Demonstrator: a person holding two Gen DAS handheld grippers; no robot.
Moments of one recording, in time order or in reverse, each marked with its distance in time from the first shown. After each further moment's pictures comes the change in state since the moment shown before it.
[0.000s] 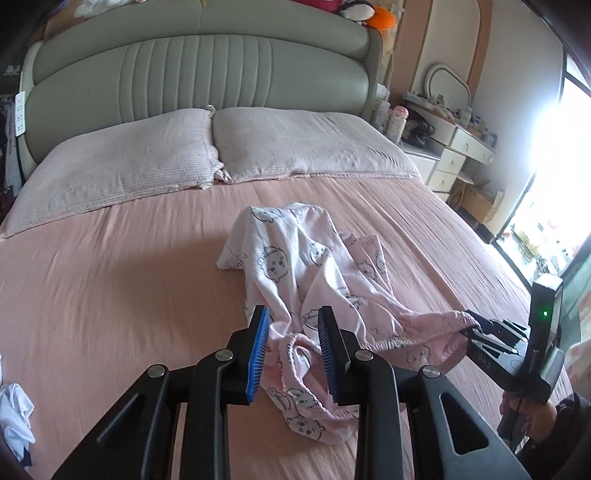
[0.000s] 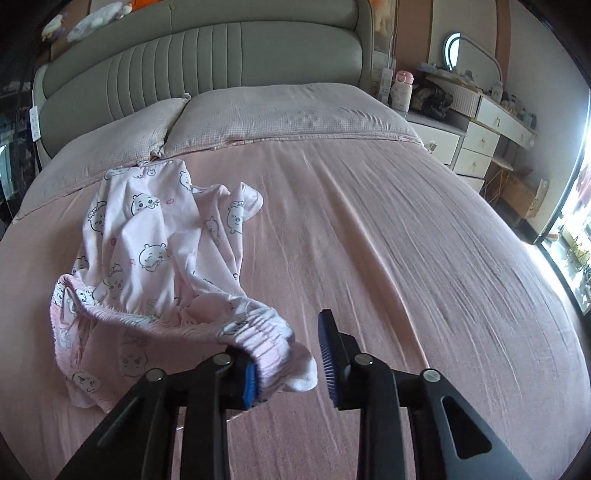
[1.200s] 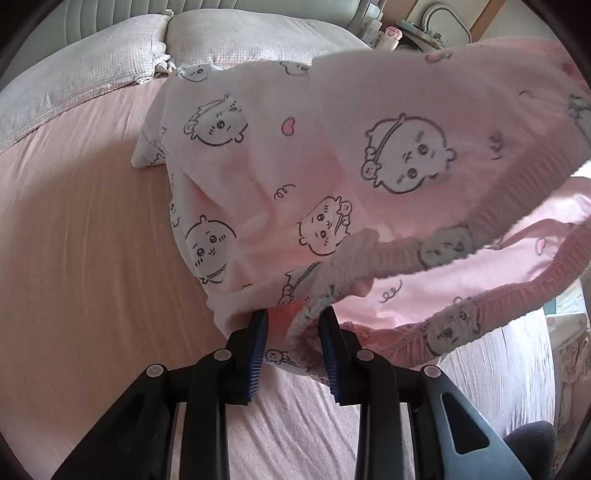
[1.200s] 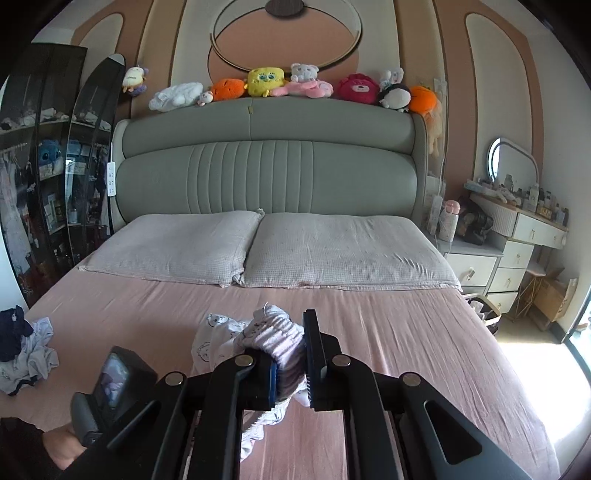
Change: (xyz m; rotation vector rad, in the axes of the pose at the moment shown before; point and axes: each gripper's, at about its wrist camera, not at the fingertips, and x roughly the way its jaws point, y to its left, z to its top) left arm 0.093 -0.018 -0.036 -0.060 0.298 -0.120; right arm -0.154 0.042 0.100 -0.131 -0.408 0.199
